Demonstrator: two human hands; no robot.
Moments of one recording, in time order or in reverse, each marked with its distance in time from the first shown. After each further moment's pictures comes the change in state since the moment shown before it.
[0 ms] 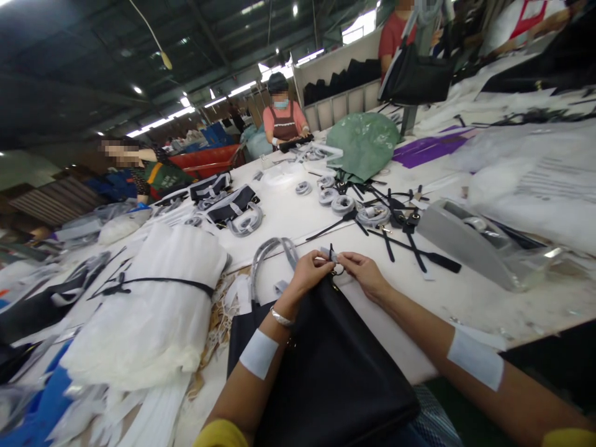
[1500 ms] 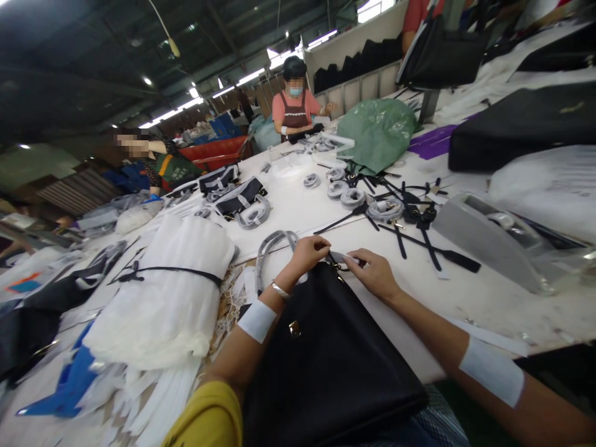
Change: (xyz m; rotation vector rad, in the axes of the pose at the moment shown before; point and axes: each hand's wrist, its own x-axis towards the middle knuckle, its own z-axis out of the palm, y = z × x) left_hand 0.031 0.003 -0.036 0.454 -0.002 0.217; right_hand -0.009 -0.006 -0.007 -0.798 -0.018 -0.457
